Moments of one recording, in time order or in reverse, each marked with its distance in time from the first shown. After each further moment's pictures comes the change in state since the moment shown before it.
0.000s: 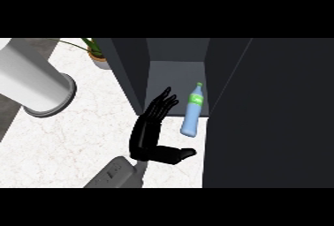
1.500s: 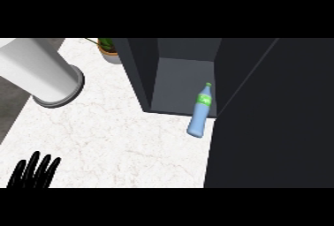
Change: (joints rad) left arm 0.765 0.694 0.179 -0.515 0.101 -0.420 -0.306; right arm -0.389 -0.203 0.250 -0.007 0.081 0.050 0.259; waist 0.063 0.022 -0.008
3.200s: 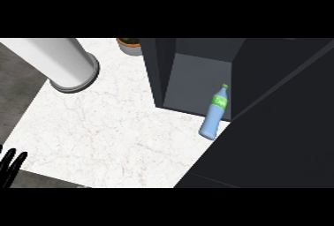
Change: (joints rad) left arm 0.031 0.175 0.151 0.009 0.079 -0.181 -0.001; right arm -0.584 0.207 -0.001 0.234 -0.289 0.021 0.416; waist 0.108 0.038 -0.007
